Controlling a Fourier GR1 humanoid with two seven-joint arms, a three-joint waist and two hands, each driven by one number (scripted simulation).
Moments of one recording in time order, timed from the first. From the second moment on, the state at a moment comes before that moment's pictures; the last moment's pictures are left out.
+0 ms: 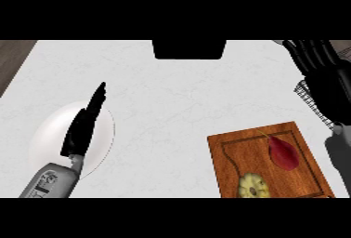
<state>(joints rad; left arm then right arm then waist) -0.22 0.35 -0.31 -1.42 0.05 0.30 0.09 -0.41 -0.48 0.08 -1.62 -0.44 0.01 0.02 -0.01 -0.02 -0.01</state>
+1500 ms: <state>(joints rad) 0.08 0.25 -0.23 -1.42 0.12 0.34 0.00 0.11 -0.91 -0.17 -1.75 -0.22 0.13 0.25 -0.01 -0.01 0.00</state>
